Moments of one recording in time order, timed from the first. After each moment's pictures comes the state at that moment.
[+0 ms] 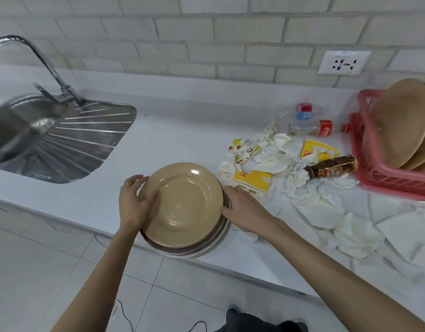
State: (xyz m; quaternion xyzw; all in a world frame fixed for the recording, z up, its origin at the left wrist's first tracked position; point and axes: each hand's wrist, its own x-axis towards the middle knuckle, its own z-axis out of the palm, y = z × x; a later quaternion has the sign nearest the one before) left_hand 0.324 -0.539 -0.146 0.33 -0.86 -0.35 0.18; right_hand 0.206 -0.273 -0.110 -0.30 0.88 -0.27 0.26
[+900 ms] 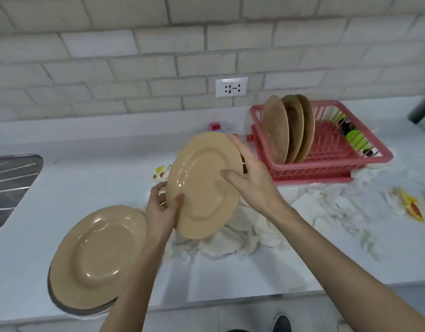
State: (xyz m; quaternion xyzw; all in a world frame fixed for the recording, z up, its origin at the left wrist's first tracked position) left_hand 0.208 -0.324 -0.102 0.20 -0.72 -0.65 0.14; right_hand 0.170 -0.117 0.006 -0.16 0.80 -0.58 0.02
